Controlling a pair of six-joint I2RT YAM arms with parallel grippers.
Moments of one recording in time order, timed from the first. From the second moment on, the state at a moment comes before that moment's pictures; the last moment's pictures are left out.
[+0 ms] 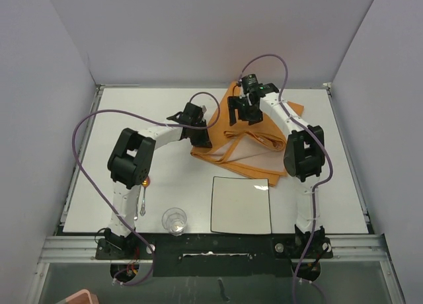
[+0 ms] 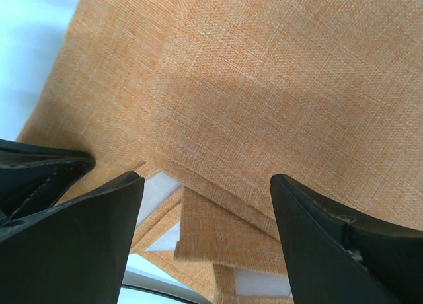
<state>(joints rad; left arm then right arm) -0.50 2.15 1.50 -0.33 0.24 -0.61 0.36 2.20 2.02 -0.91 -0.08 0.22</state>
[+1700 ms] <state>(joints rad) -0.40 2.07 1.40 -0.35 0.21 -0.60 0.19 2.07 1.78 -0.82 0.29 0.39</state>
